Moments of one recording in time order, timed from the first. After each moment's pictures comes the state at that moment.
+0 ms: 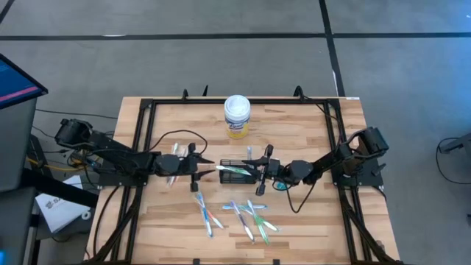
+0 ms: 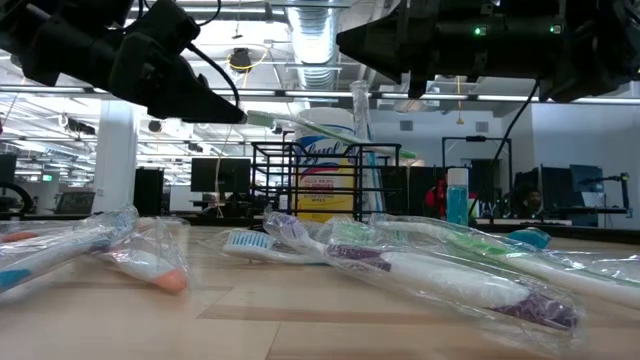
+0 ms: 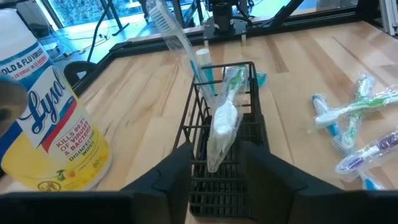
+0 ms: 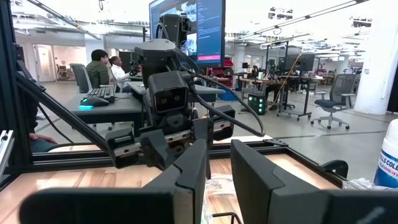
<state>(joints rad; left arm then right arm) -0.21 1.21 0.32 0.59 -0.39 0.07 0.27 1.75 0.59 1.35 0.49 -0.09</state>
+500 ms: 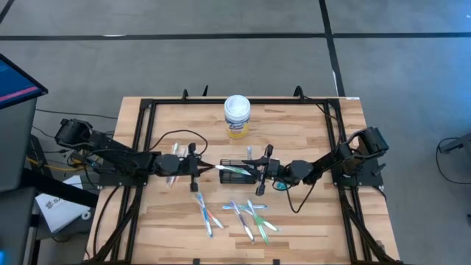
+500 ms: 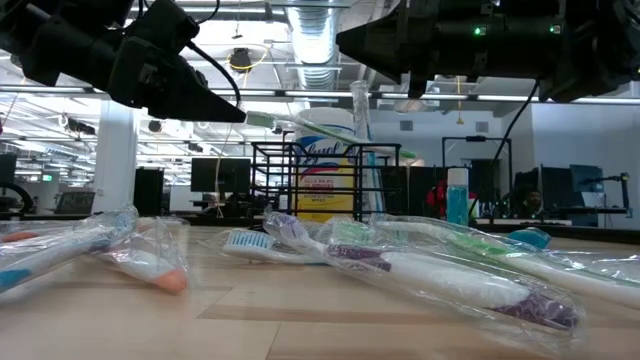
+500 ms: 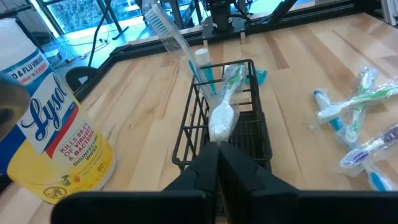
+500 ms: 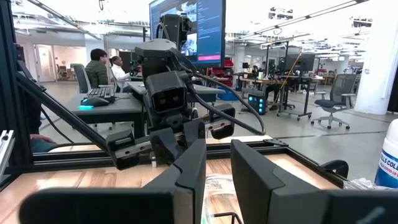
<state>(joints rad) -0.21 1.21 0.32 0.59 -0.39 0.12 0.27 1.75 0.59 1.34 0.49 -0.09</state>
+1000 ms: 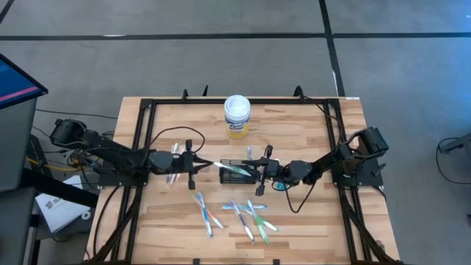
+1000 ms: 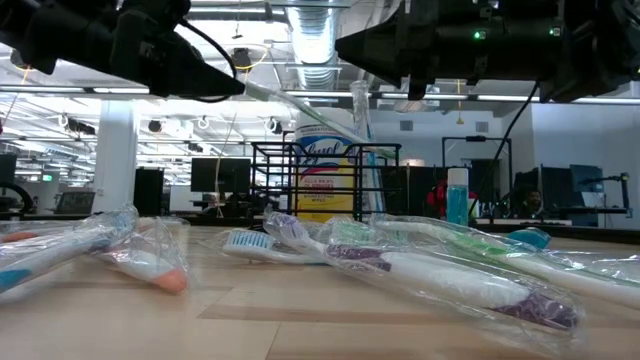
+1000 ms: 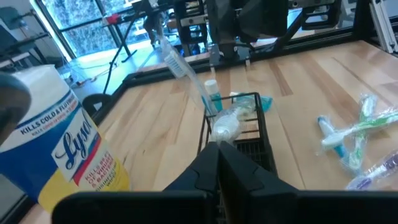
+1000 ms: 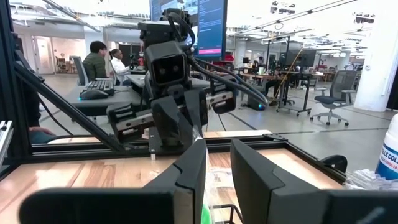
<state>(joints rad) -0.21 1.11 0.32 0.58 -0.40 0.18 0.27 1.75 0.59 1.32 0.49 -0.09</state>
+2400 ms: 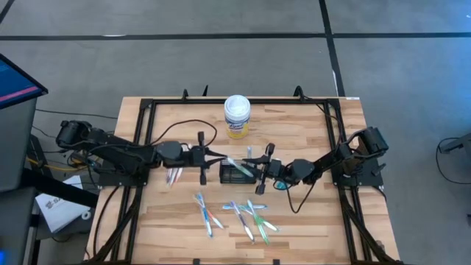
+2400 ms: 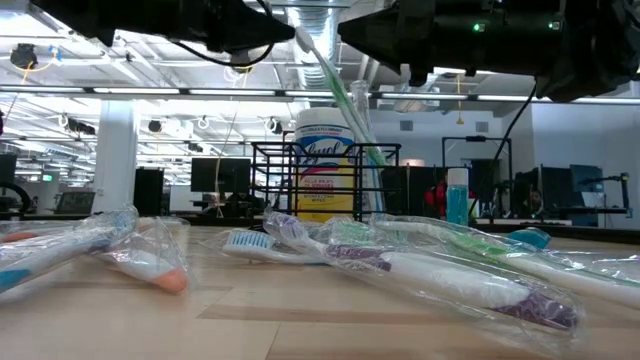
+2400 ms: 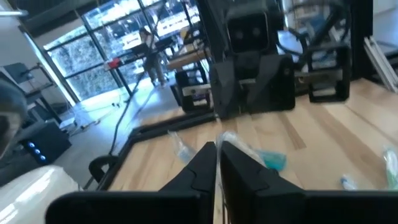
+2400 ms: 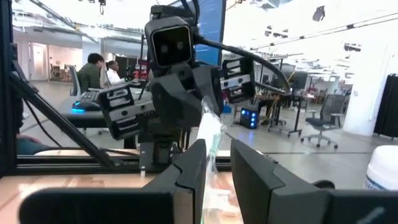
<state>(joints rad) -0.12 1.24 0.55 0.64 -0.25 0.33 0.27 1.75 0.59 1.41 0.50 -0.19</state>
